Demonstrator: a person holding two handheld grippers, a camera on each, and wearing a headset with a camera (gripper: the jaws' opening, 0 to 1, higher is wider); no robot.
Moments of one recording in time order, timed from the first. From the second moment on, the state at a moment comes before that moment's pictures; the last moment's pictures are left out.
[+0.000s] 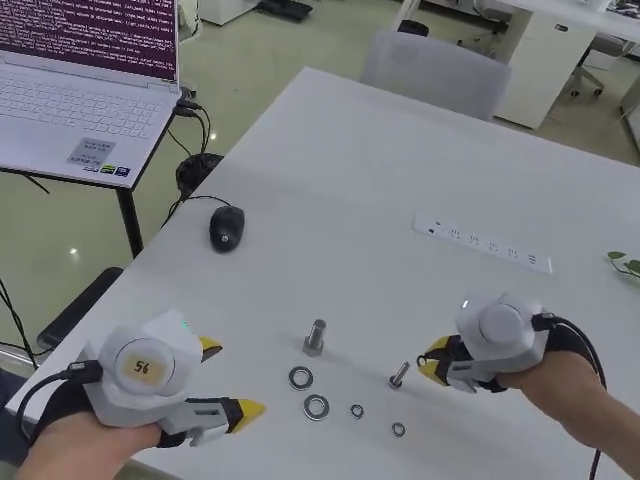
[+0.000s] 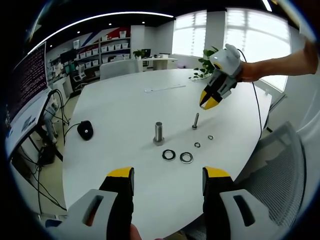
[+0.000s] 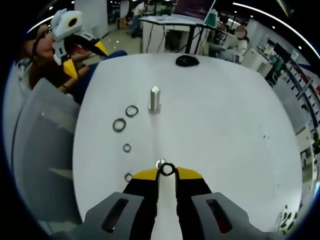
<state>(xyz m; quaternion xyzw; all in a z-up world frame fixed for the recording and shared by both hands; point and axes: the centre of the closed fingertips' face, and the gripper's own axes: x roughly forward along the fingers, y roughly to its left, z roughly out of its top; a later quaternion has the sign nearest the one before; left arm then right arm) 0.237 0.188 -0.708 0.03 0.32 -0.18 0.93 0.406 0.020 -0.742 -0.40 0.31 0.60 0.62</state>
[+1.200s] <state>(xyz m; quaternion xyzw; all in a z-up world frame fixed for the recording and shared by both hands) 0.233 0.194 -0.711 0.02 0.32 -0.17 0.93 0.399 0.028 -0.764 -0.44 0.34 0.63 0.55</state>
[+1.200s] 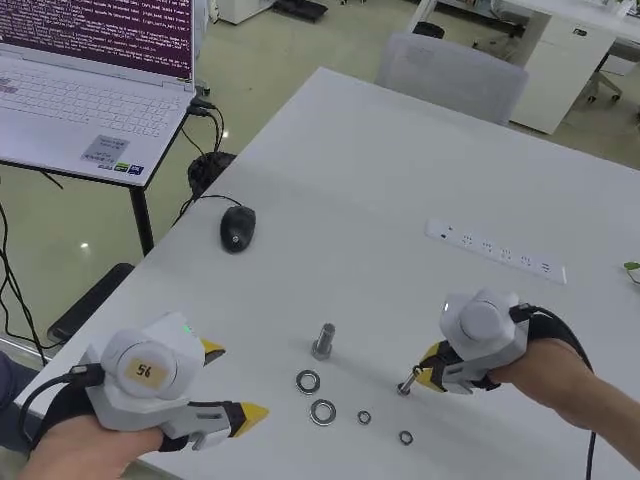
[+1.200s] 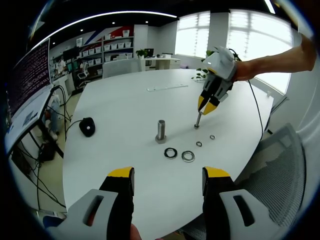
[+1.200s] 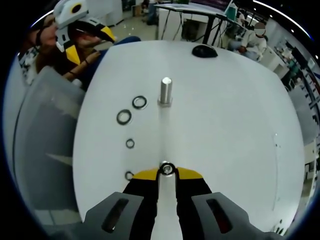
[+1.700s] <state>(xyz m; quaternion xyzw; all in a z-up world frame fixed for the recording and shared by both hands) 0.231 0.194 -0.711 0.02 0.33 -0.17 0.93 0.397 0.029 -0.770 -0.44 0.34 0.62 0.55</state>
